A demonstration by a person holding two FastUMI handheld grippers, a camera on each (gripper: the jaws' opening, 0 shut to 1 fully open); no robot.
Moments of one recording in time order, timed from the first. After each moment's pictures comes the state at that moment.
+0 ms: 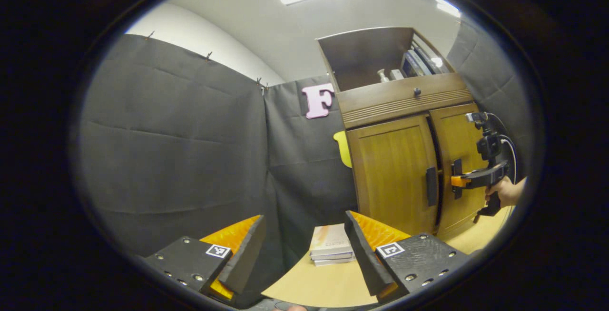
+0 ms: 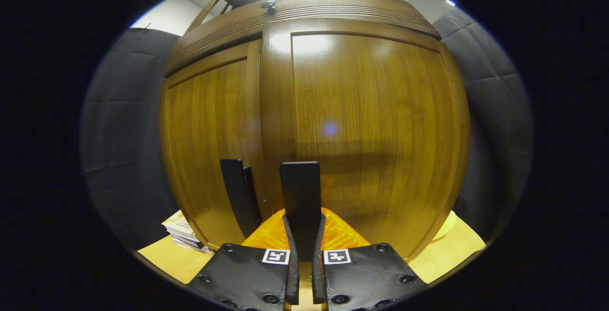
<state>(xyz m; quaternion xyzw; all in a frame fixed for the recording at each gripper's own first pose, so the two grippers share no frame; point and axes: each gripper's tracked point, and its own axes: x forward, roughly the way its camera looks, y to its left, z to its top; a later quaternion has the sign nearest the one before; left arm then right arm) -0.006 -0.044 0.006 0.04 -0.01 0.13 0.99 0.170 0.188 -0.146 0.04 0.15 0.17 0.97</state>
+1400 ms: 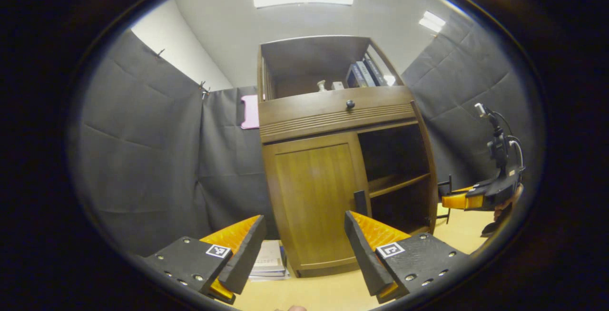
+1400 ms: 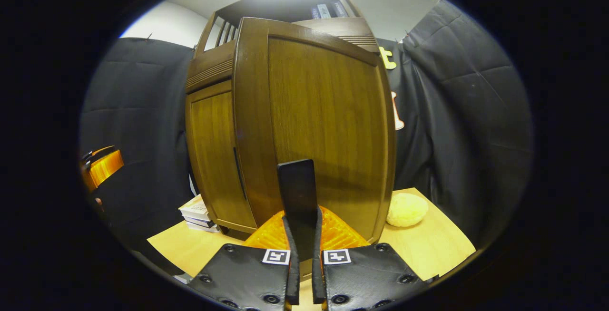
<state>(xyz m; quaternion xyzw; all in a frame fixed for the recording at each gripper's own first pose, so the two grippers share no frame) 0.087 -0.191 0.030 0.02 -0.06 -0.05 1.00 0.059 0.075 -0.132 0.05 0.15 0.18 0.97</state>
